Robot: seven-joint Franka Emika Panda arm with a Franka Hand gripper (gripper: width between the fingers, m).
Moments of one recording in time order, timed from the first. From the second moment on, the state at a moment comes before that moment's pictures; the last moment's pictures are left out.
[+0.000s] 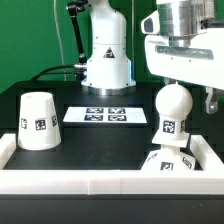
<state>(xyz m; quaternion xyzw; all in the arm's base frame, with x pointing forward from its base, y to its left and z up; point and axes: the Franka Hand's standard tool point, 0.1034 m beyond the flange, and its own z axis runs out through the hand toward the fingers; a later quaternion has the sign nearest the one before) 0.586 0.117 0.113 -0.84 0.53 0.04 0.07</state>
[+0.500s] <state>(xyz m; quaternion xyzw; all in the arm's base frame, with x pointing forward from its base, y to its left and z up) 0.563 0.116 0.107 -0.91 0.41 0.03 0.04</state>
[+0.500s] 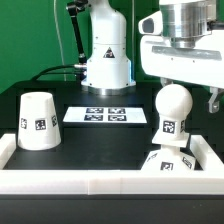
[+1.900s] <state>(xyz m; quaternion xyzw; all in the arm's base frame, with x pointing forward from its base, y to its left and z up) 0.506 -0.013 0.097 -1.00 0.03 -0.02 0.03</state>
